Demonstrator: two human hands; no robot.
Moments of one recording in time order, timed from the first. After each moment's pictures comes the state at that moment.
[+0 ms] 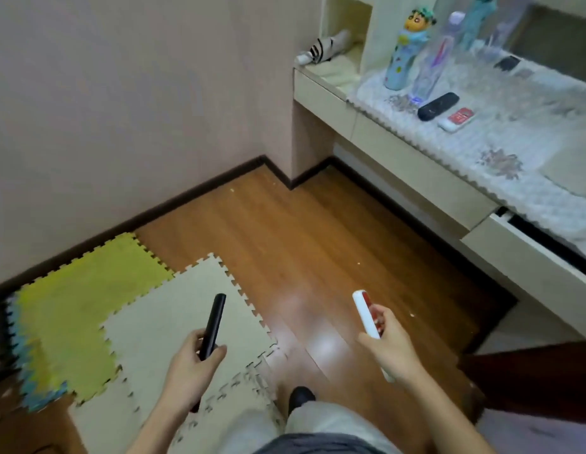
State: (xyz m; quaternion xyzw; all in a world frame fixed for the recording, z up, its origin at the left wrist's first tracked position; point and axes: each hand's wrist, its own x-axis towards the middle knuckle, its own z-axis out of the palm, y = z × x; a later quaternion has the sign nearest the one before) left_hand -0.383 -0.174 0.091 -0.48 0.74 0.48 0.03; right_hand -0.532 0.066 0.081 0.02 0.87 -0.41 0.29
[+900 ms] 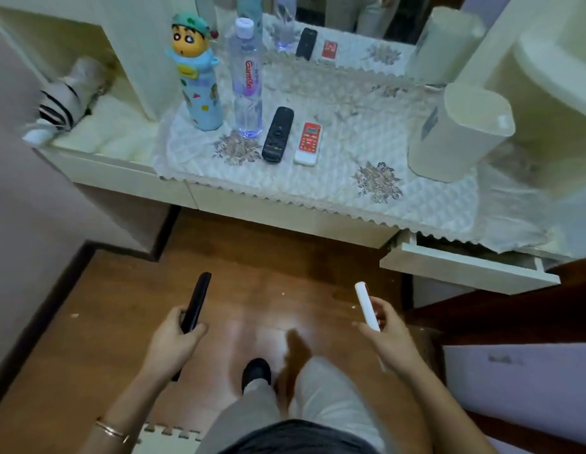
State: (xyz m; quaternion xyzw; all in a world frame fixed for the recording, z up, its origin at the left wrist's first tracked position) left_hand -0.890 -0.233 0.067 -0.15 0.87 0.39 0.24; right_hand -0.810 0.074 0.051 0.34 0.81 -0.47 0.14
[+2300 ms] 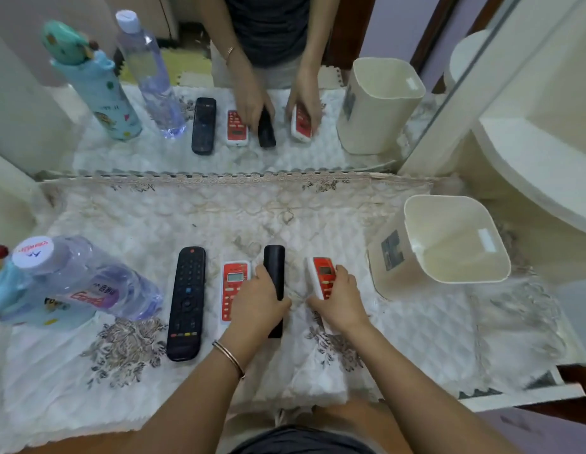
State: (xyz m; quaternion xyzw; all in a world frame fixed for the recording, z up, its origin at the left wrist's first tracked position) left_hand -1.241 0.096 0.060 0.17 0.94 0.18 0.24; right_hand -1.166 0.216 0.062 0.40 0.82 -0.38 0.12
